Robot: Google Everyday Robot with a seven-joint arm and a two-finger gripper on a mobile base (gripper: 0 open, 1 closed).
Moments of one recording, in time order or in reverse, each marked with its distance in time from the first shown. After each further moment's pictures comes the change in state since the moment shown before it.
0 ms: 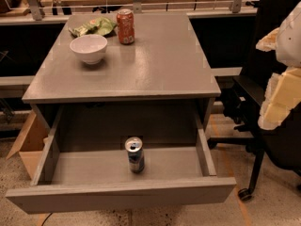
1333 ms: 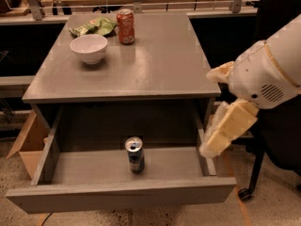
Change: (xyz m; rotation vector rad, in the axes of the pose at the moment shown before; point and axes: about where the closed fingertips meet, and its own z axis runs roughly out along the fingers) arm -0.086 0.070 0.040 -0.187 -0.363 0.048
